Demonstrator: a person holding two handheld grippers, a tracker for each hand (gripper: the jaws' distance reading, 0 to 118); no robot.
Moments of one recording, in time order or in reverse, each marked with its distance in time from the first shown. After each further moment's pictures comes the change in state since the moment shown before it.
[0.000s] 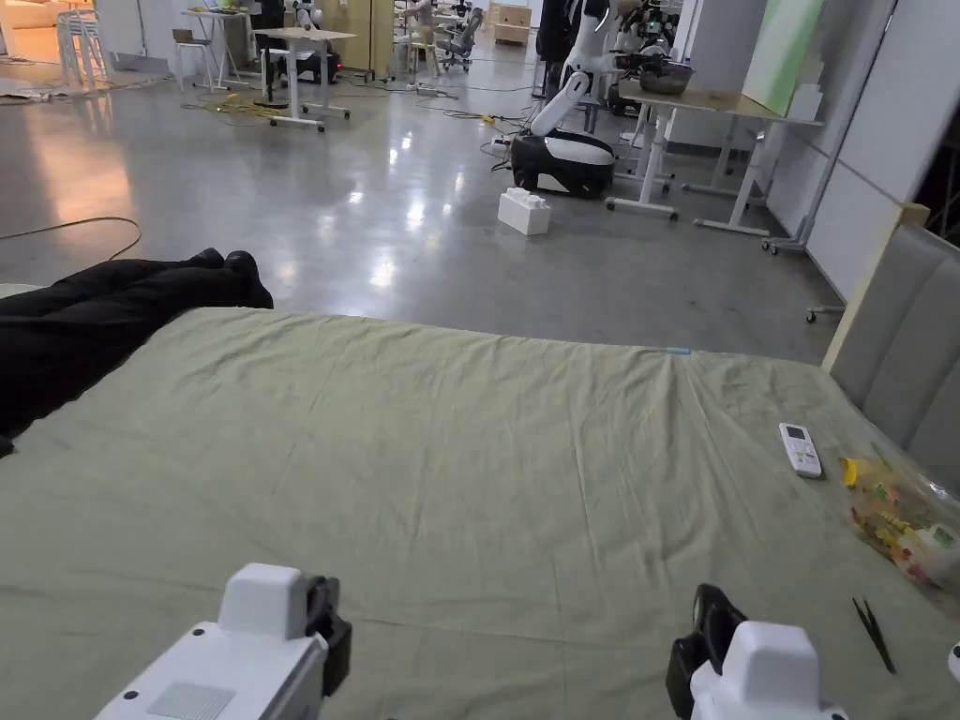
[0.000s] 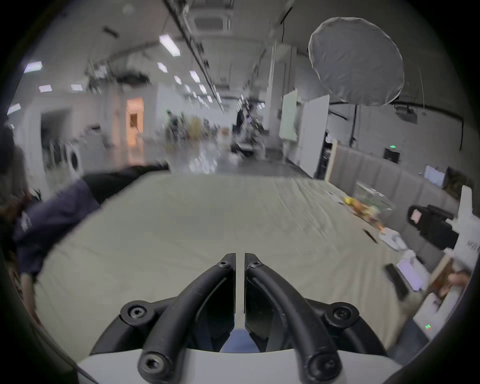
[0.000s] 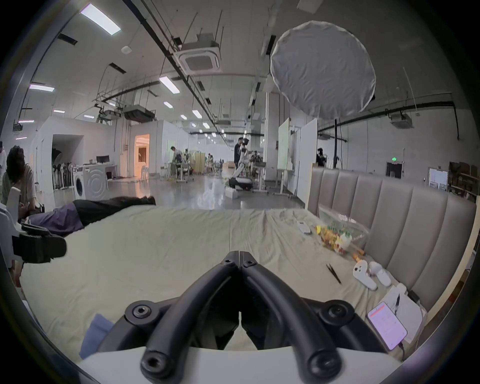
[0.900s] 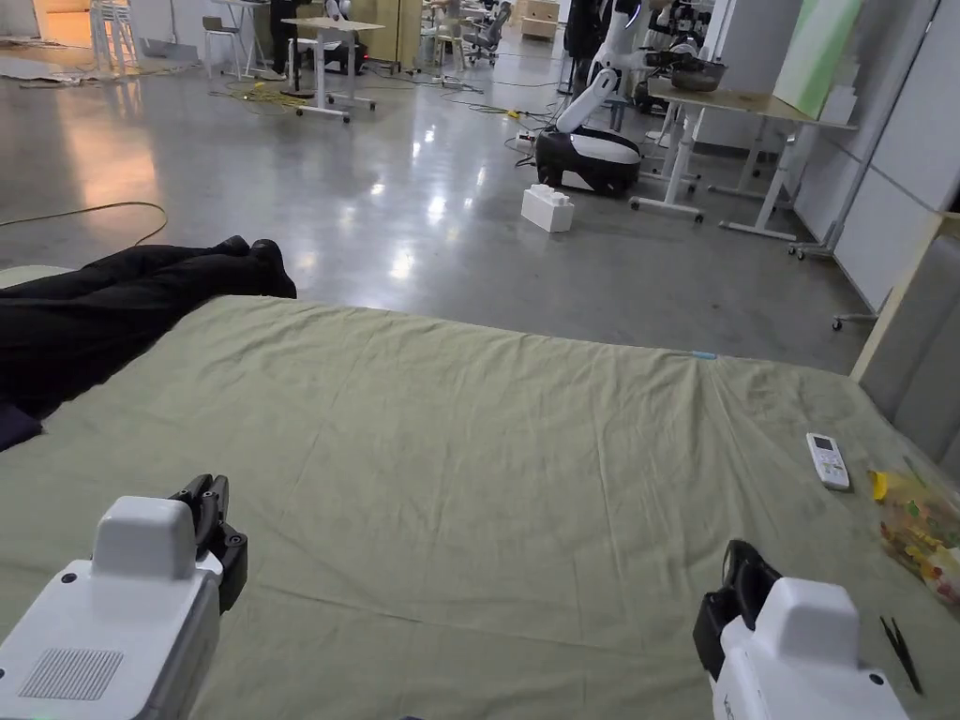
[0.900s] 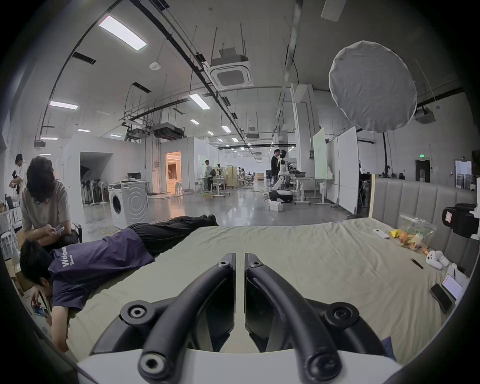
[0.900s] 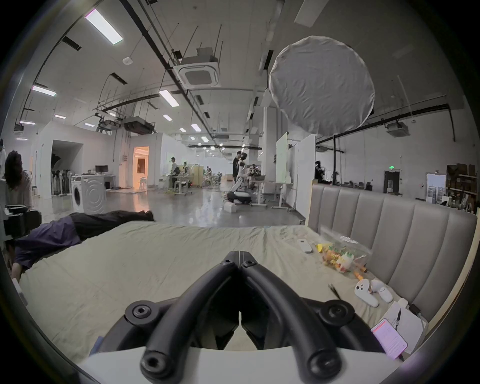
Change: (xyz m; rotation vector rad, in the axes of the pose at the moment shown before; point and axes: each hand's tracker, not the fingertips) left arm -0.064 0.019 0.011 0.228 0.210 -0.032; right arm -0.005 0.021 -0.013 0.040 0.012 0.010
